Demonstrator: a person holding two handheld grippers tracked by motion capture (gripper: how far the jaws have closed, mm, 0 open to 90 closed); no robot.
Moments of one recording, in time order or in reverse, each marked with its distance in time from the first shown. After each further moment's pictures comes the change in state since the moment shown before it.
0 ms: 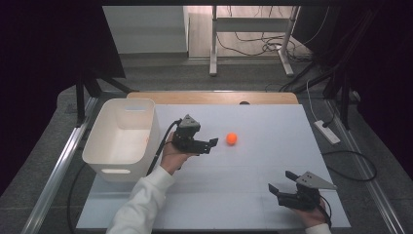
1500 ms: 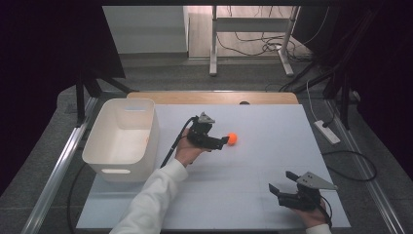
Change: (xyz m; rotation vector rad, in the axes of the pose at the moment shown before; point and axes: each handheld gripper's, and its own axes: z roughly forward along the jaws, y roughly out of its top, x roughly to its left) left arm 0.001 0.012 0.056 0.071 -0.004 0.025; right arm -0.001 -0.001 -0.001 0.000 -0.002 0.006
